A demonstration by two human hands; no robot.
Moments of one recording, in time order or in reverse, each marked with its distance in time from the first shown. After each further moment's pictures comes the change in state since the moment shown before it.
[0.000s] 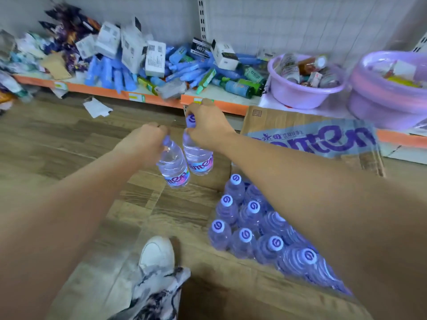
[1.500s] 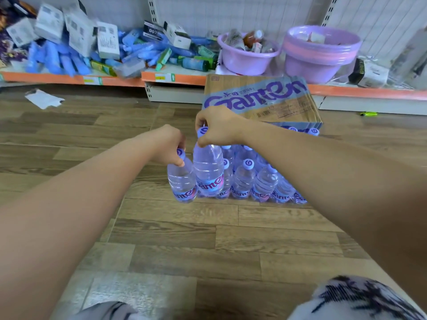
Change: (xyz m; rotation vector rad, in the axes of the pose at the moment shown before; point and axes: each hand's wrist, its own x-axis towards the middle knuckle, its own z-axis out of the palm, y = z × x) left_hand -0.125 0.055 0.061 0.036 -0.273 0.347; right_hand -0.199 -0.034 0.007 -0.193 -0.162 0.160
